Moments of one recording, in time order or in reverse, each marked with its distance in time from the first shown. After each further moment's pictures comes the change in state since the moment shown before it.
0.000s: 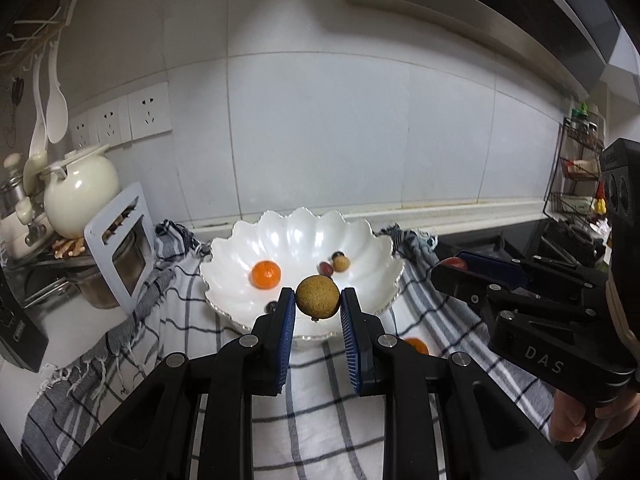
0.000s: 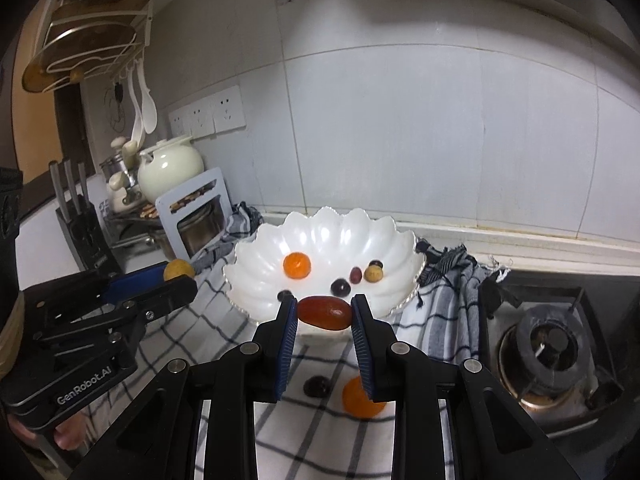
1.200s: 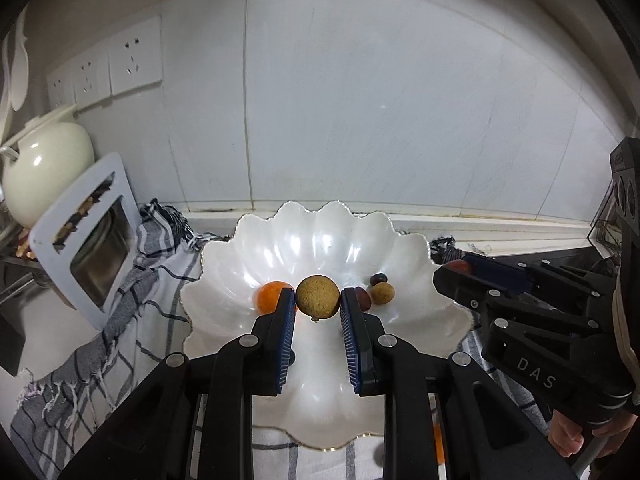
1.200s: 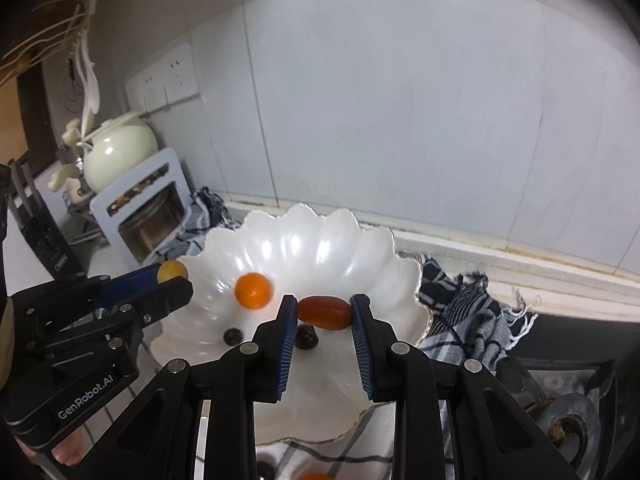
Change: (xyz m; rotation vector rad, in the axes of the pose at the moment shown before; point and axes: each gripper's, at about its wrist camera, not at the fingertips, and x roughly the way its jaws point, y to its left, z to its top) left arm 0.131 0.034 0.047 -0.119 0.162 0.068; right arm 0.133 -0.041 0.063 -0.031 0.184 0.016
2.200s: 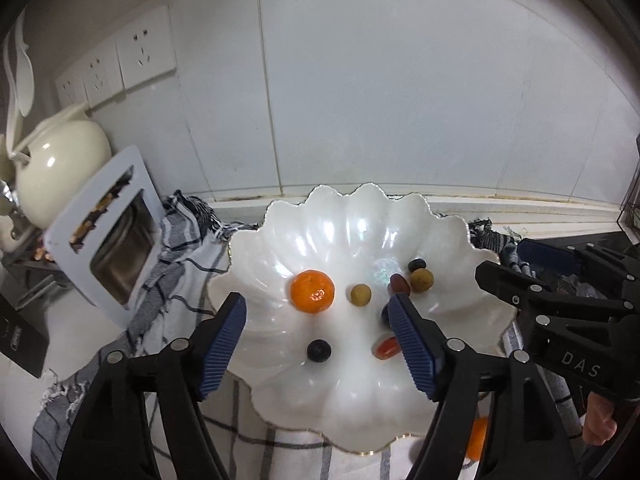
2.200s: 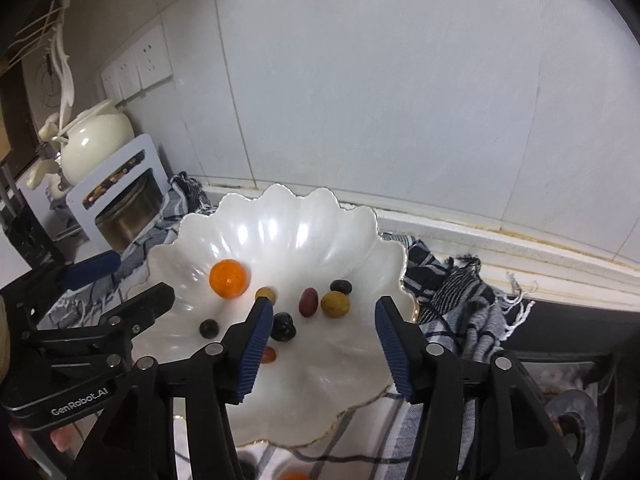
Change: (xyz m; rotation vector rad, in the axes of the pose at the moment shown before) left arm 0.008 0.004 -0.001 0.032 0.042 0.119; right arm 0.014 -0.014 0.001 0.016 0.061 -0.040
